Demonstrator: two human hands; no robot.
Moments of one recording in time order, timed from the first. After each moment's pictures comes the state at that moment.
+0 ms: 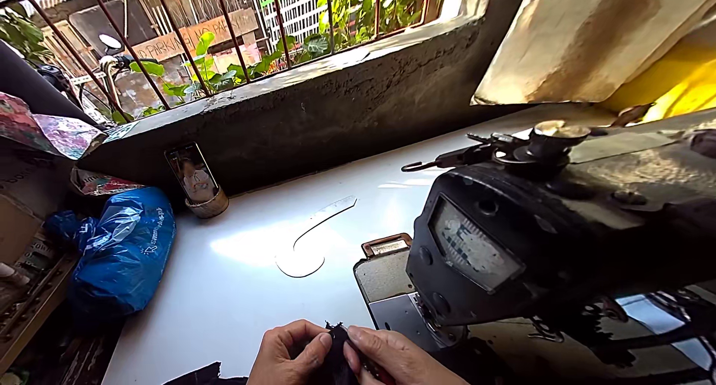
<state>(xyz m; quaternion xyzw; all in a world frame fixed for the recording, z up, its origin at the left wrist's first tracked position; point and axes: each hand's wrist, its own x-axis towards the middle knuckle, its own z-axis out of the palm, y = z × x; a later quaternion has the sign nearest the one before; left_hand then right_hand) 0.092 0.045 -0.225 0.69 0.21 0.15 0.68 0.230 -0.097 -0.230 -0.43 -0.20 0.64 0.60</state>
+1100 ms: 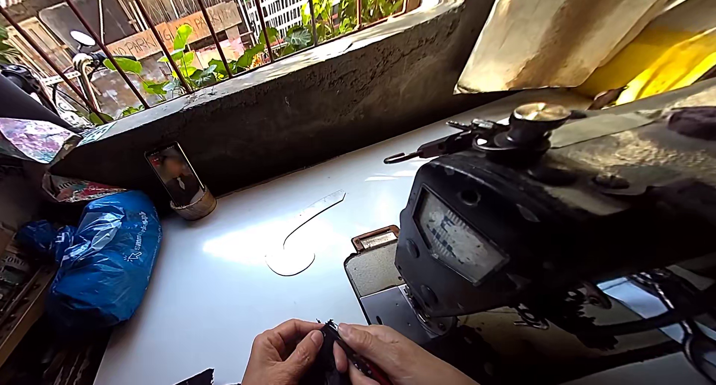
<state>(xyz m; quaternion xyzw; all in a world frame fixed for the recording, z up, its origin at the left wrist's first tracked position) 0.092 0.039 -0.224 0.64 0.25 0.16 0.71 0.235 -0.097 -0.234 -0.41 -0.22 0.67 0.58</state>
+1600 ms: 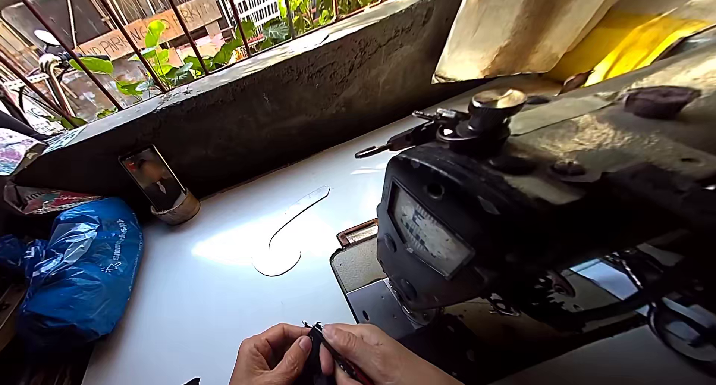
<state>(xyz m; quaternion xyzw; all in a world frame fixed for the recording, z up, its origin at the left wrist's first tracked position) 0.090 0.039 -0.221 0.68 0.23 0.14 0.68 0.227 -0.098 -0.232 -0.42 -0.22 0.64 0.60</state>
